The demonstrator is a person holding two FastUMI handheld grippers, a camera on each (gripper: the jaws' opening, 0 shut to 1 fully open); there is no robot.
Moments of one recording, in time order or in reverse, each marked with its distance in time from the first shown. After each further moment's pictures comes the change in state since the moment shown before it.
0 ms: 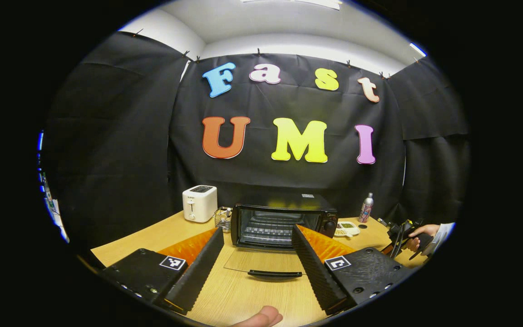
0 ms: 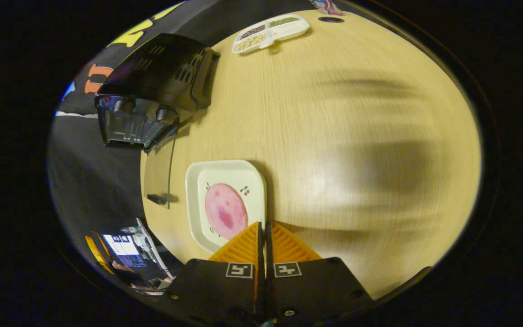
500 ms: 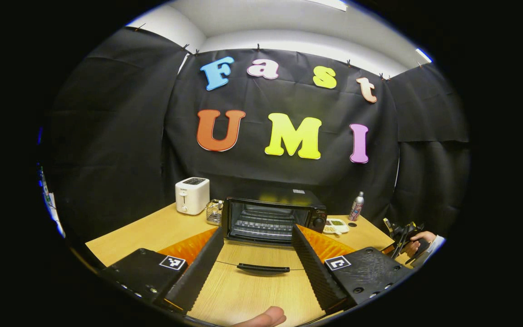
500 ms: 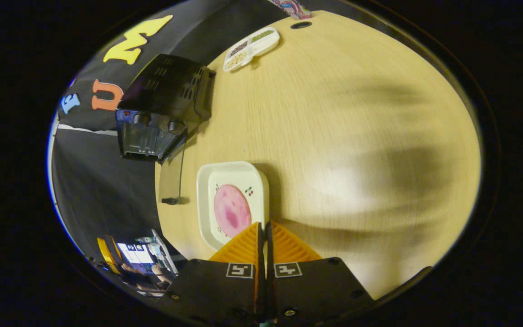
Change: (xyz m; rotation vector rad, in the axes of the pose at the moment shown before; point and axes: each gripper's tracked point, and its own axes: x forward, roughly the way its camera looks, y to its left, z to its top) left arm -0.013 -0.012 -0.002 -0.023 0.032 -0.036; right arm -0.024 -0.007 -0.018 0.057 -0.092 0.064
